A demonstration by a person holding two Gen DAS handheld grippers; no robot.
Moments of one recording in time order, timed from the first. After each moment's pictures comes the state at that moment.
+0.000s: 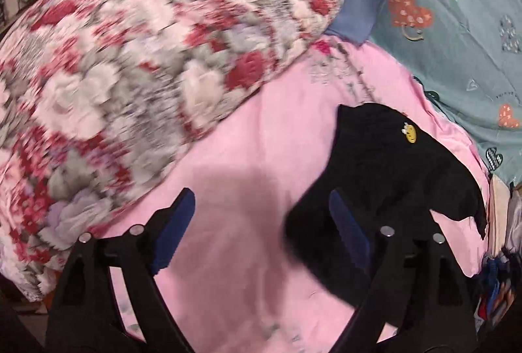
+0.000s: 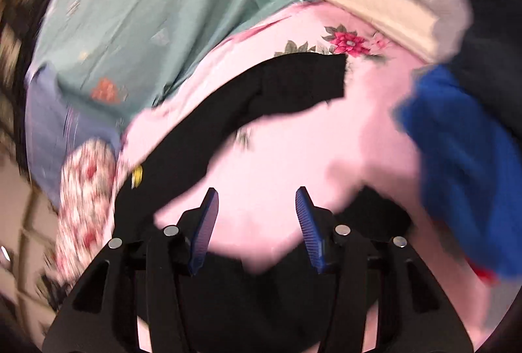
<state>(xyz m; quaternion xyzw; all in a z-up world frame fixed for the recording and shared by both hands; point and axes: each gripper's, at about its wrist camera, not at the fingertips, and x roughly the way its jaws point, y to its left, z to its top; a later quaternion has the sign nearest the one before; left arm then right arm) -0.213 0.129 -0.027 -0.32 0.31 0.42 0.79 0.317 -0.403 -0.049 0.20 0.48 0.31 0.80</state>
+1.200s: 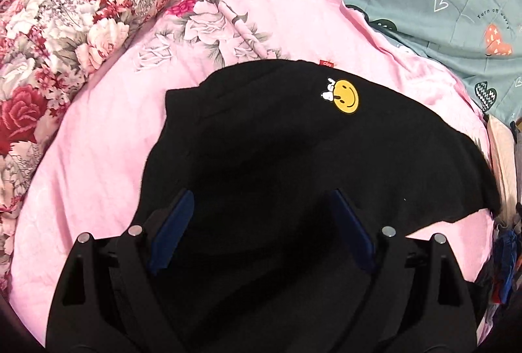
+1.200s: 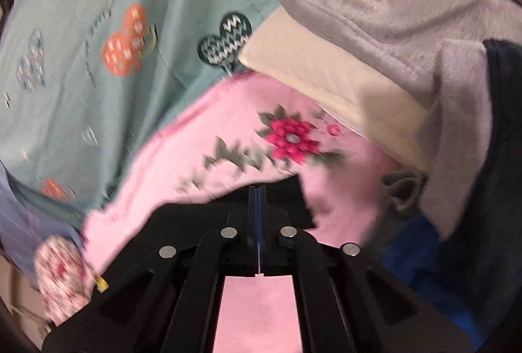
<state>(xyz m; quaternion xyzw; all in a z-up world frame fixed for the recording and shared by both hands) 0.021 0.109 -0.075 -0.27 0.40 0.32 0.82 0.410 -0.445 -0.043 0.19 0.43 0.18 0.86</state>
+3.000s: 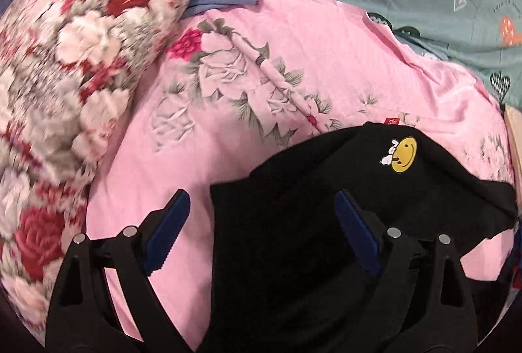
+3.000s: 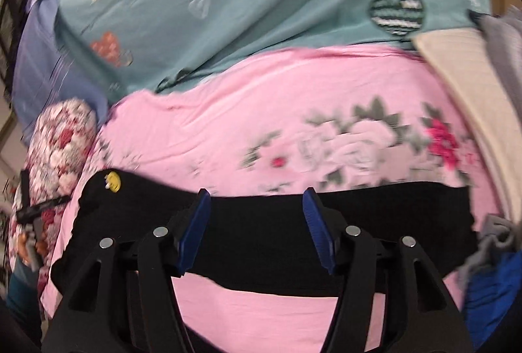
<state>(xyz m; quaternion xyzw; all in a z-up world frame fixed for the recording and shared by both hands) 0.058 0.206 -0.059 -0.19 0.44 0.31 0.82 0.348 -0.245 -0.016 -0.01 0.42 0.40 0.81</state>
